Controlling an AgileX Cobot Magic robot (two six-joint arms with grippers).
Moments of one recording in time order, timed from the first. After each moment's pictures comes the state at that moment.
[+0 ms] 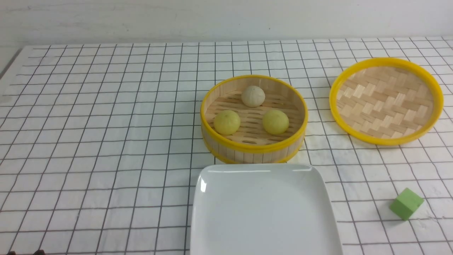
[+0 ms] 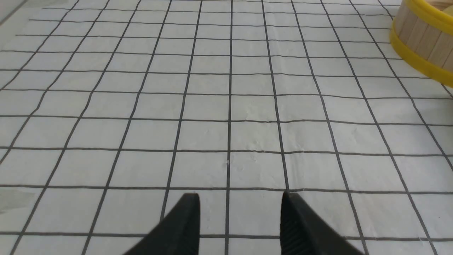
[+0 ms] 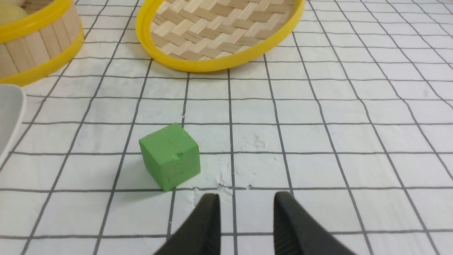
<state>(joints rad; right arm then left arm) -0.03 -0.02 0.02 -0.02 0.40 0.02 -0.04 -0.01 0.02 0.03 0.39 -0.05</state>
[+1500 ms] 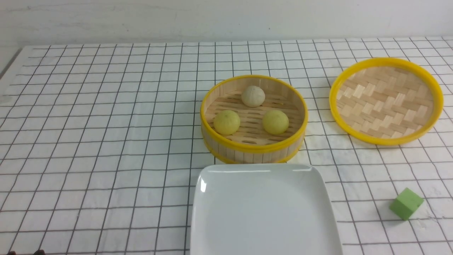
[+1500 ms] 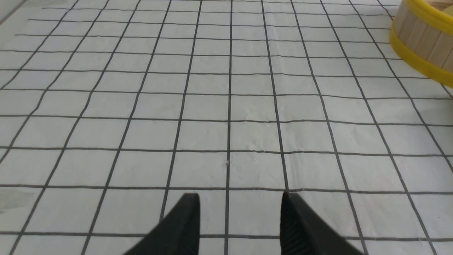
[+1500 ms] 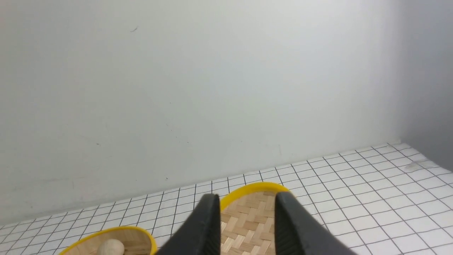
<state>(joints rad) -0.03 -0.02 -0.74 -0.02 0.75 0.25 -0.04 -0.01 0.02 0.03 0.39 -0.05</state>
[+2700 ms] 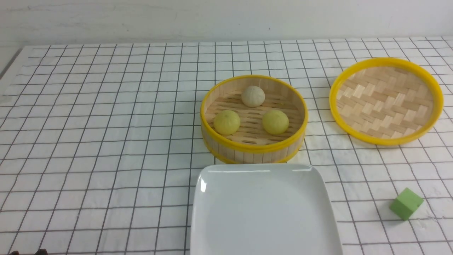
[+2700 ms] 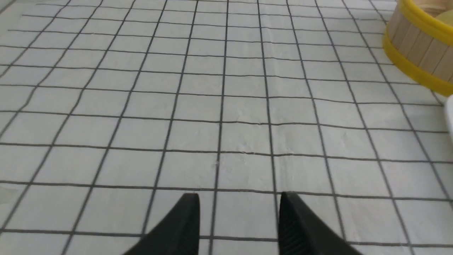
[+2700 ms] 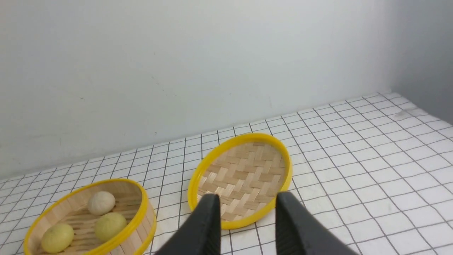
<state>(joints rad) -0.03 -0.02 -0.74 -0.02 0.89 0.26 -0.04 -0.01 0.02 -0.04 0.38 -0.05</state>
